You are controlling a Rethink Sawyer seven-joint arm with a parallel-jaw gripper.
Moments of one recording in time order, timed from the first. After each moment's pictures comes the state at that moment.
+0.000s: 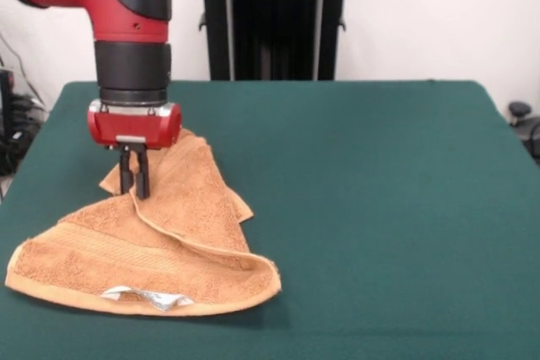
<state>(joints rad) -0.73 -0.50 0.23 1.76 -0.36 -0.02 1.57</state>
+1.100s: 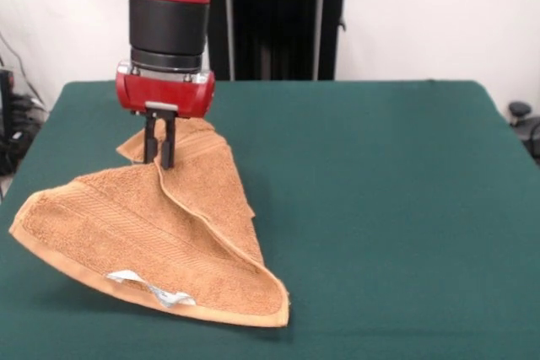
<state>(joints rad) -0.51 -0.62 0.07 1.76 -0.23 0.10 1.57</state>
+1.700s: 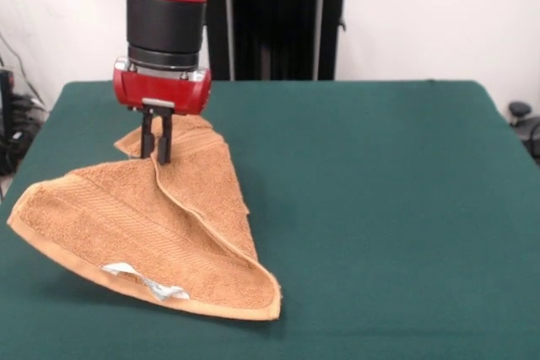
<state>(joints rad) -0.49 -0.62 0.04 1.76 -0.23 0.13 1.57</state>
